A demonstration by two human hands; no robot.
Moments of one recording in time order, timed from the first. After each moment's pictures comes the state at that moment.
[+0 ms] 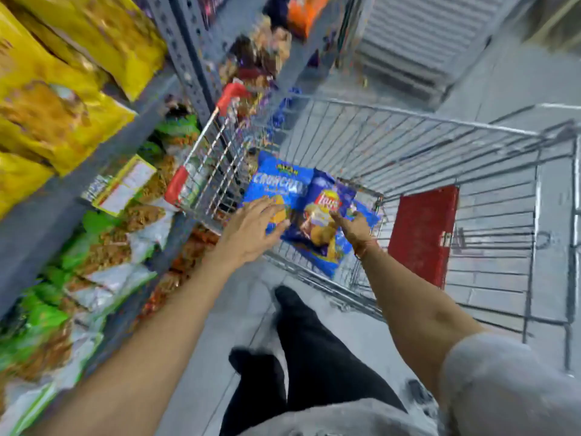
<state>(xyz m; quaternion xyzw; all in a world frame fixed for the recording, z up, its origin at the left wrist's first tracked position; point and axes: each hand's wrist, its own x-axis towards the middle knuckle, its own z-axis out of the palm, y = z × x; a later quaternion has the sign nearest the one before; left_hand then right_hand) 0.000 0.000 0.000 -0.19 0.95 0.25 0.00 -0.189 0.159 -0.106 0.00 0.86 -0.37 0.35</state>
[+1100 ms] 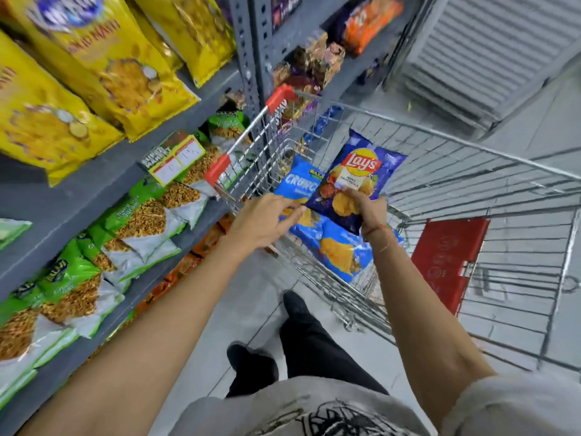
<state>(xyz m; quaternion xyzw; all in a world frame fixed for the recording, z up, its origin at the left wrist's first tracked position) 0.019 -0.002 0.053 -0.27 0.94 0.23 -0.04 -0.183 0.098 -0.016 0.03 0.71 -0.60 0.37</state>
